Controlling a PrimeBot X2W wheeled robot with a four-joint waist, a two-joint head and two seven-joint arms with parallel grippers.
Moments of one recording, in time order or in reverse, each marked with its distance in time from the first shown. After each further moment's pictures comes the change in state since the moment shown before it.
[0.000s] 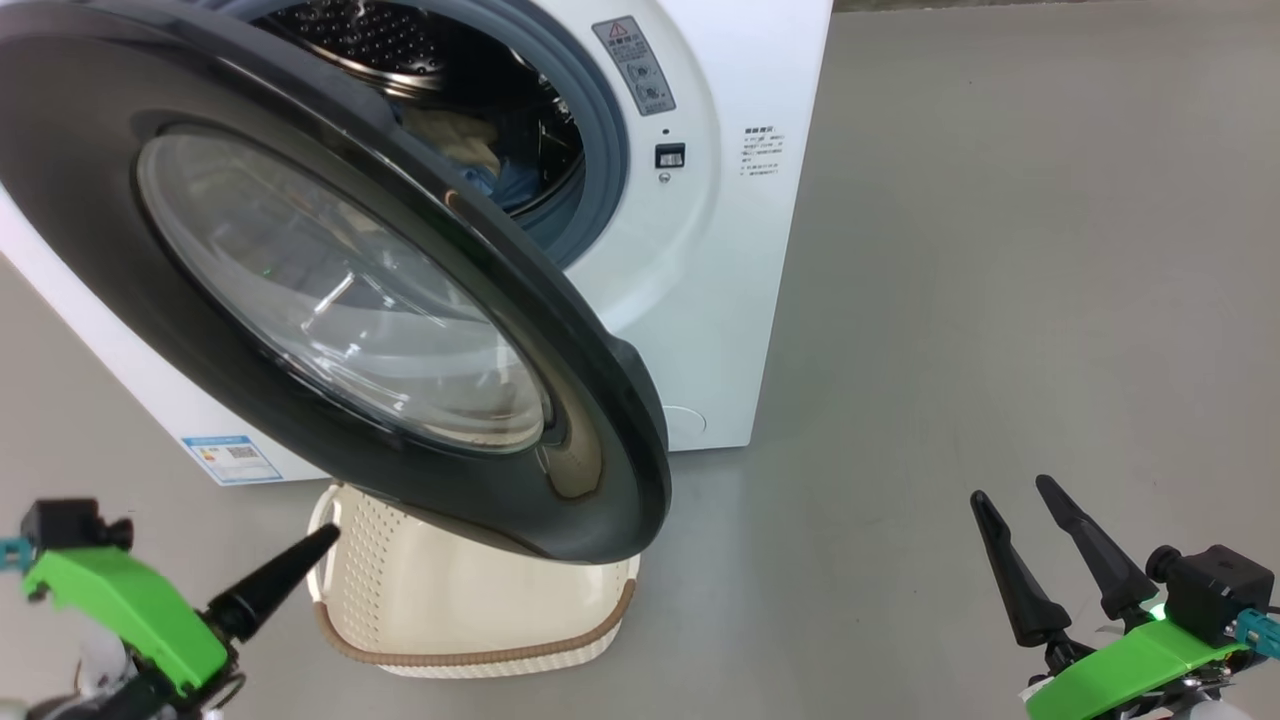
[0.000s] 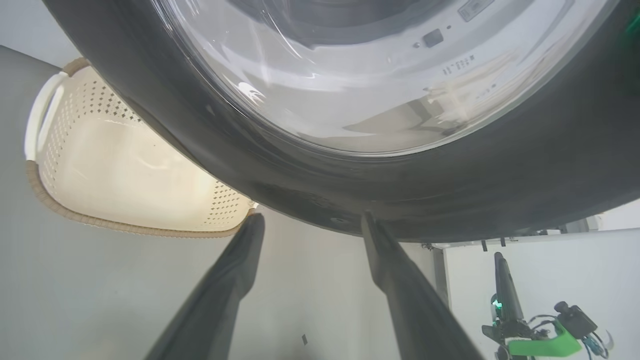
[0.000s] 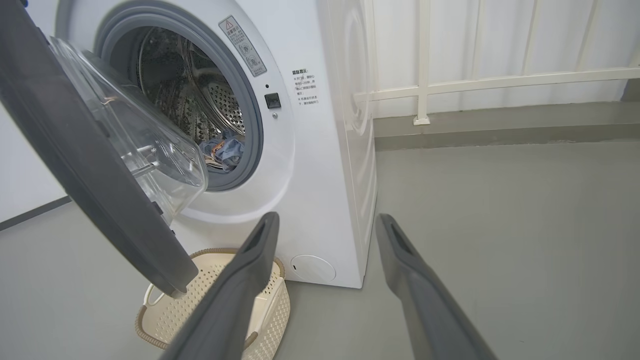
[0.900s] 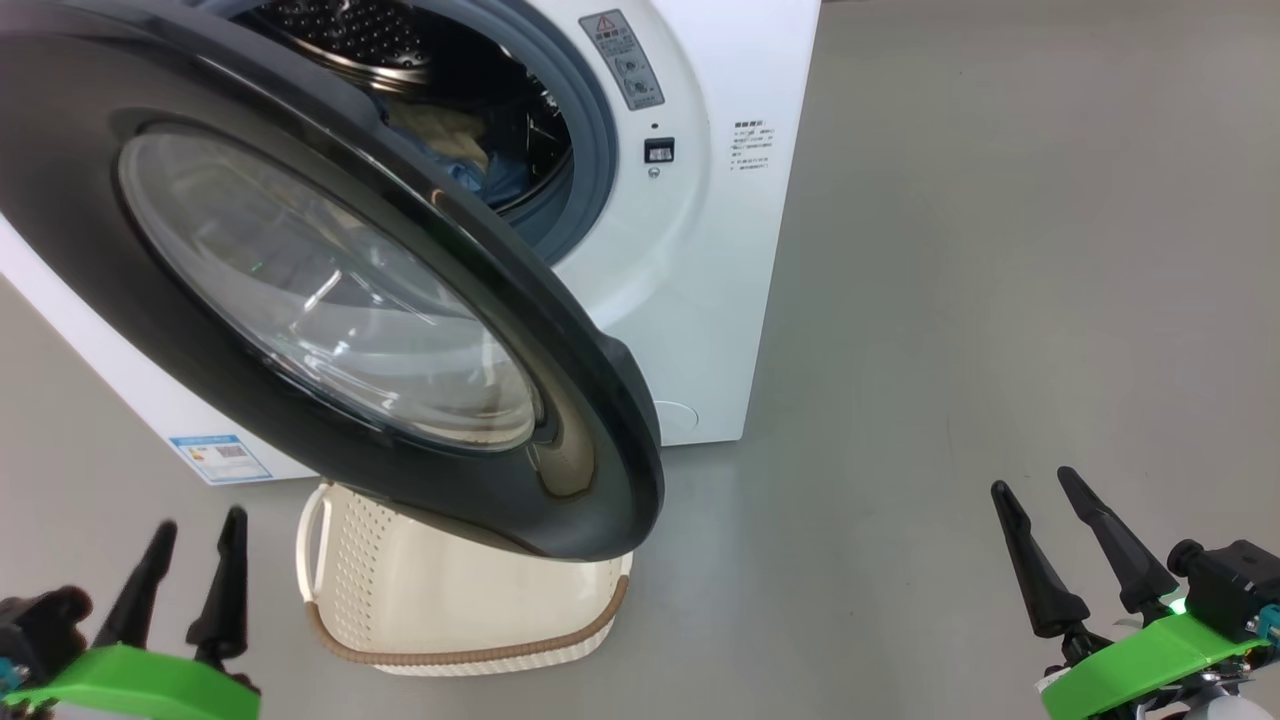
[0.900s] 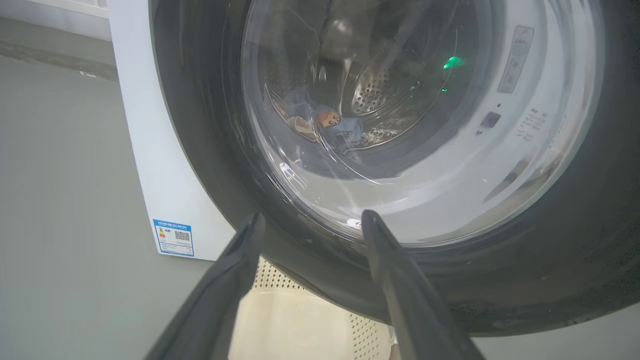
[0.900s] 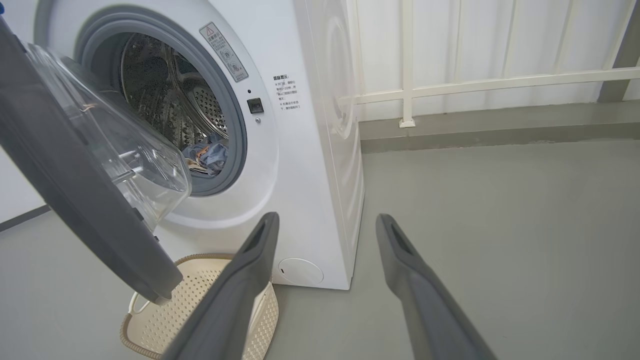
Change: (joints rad) left arm 0.077 -0.006 -0.114 0.113 0.550 -0.004 -0.879; right arm 0.000 -0.002 -0.033 -0.004 0.000 0.000 0.000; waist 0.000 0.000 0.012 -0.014
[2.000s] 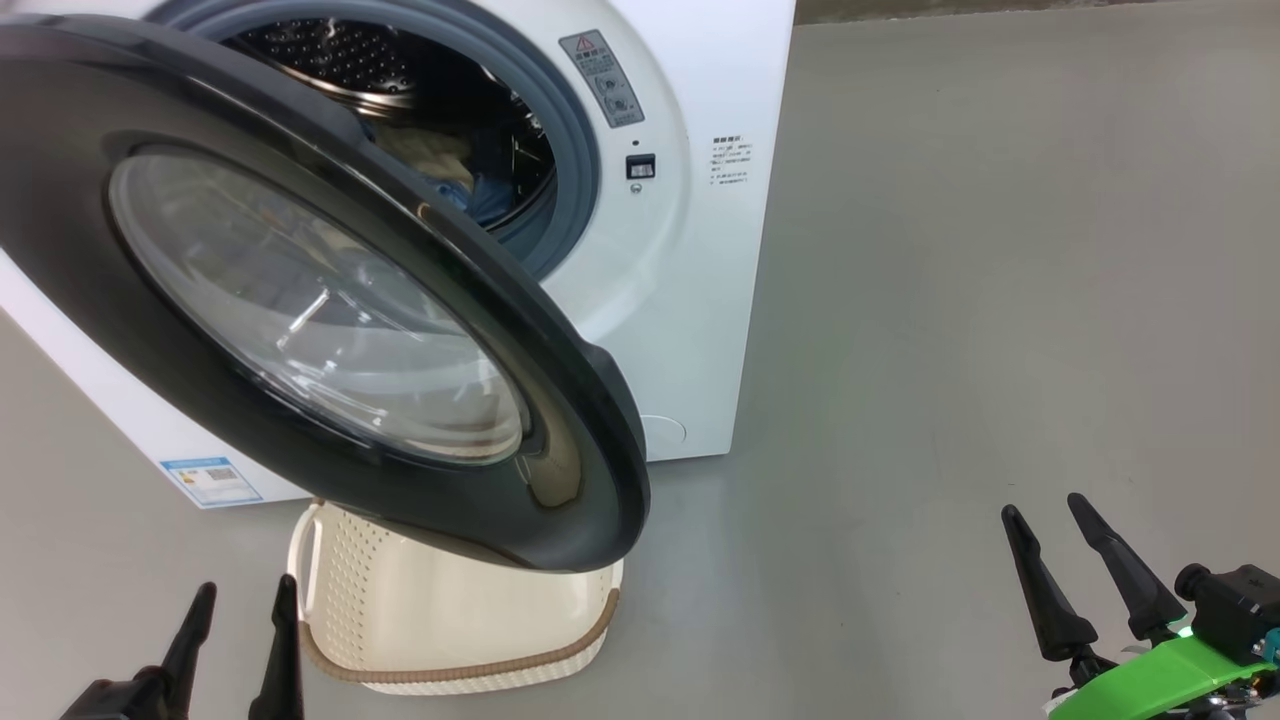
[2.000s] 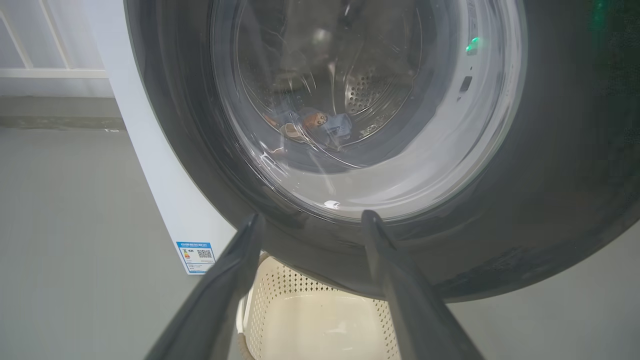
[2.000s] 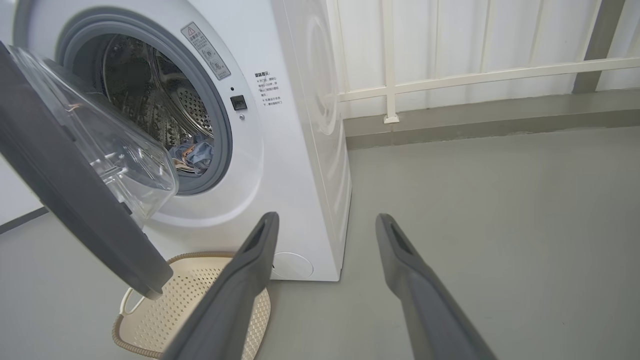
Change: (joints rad) left arm 0.167 -0.231 0.213 -0.111 0.463 0.000 -0.004; right arm 0.038 0.010 -0.023 0.010 0.000 0.000 0.000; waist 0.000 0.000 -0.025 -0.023
